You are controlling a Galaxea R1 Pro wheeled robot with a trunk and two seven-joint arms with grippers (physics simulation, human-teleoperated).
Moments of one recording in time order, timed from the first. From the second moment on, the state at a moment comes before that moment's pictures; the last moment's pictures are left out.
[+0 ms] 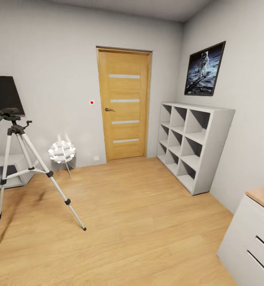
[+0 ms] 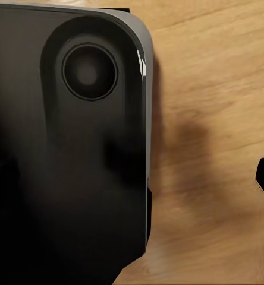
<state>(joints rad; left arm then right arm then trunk) 0.02 -0.02 -0.01 -0.08 0.03 -0.06 0.01 0.02 -0.05 0.00 0.00 0.00 -0.12 0.00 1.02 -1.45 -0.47</state>
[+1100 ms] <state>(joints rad) 0.02 -0.02 -0.01 -0.08 0.03 -0.06 0.01 0.02 -0.05 0.00 0.00 0.00 -0.12 0.00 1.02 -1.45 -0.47</state>
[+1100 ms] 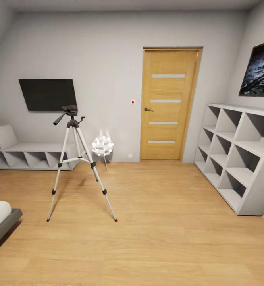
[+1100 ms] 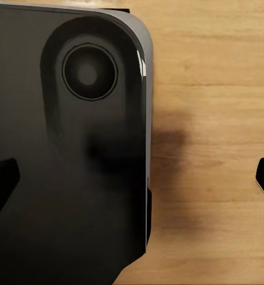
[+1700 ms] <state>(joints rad) 0.02 -0.02 -0.01 -0.08 0.03 -0.06 0.00 0.02 -0.05 0.00 0.00 0.00 -0.12 0.00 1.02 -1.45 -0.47</state>
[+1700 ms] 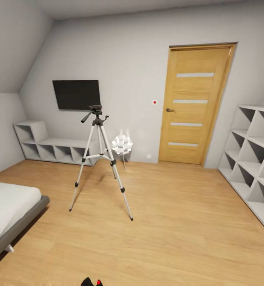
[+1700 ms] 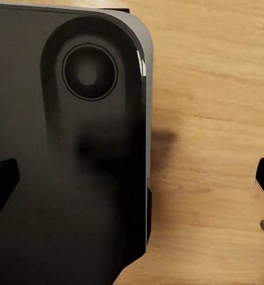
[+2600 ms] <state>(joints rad) 0.02 -0.02 -0.01 -0.08 0.03 -0.06 0.01 0.02 -0.05 0.00 0.00 0.00 -0.12 0.00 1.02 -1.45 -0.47</state>
